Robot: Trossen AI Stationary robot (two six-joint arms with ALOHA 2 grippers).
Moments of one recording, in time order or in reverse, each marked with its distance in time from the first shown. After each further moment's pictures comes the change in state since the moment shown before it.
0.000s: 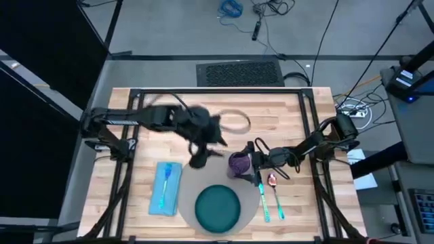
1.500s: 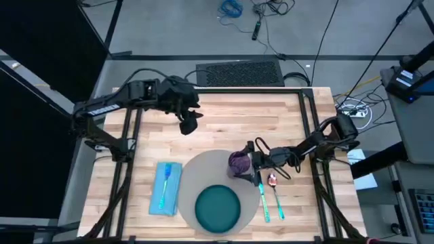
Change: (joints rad) left arm 0.289 -0.212 0.000 -0.305 -0.268 -0.295; right arm 0.000 0.000 0.000 0.018 0.000 -0.012
